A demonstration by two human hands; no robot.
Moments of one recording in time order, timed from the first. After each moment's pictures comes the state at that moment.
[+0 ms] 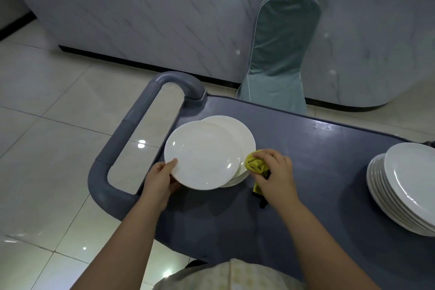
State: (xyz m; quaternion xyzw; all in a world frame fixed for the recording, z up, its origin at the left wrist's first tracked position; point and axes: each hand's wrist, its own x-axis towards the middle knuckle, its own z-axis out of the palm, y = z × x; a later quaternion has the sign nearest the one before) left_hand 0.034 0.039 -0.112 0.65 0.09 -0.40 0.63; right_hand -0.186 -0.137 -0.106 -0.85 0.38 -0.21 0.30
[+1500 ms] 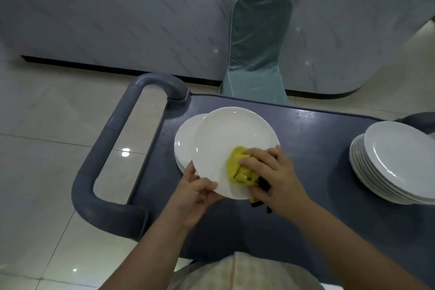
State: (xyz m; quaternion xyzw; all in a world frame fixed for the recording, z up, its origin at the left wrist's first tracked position) left_hand -0.039 0.017 -0.067 0.43 0.00 -0.59 0.68; right_hand -0.214 -0.115 -0.059 -0.94 0.19 -0.24 0.17
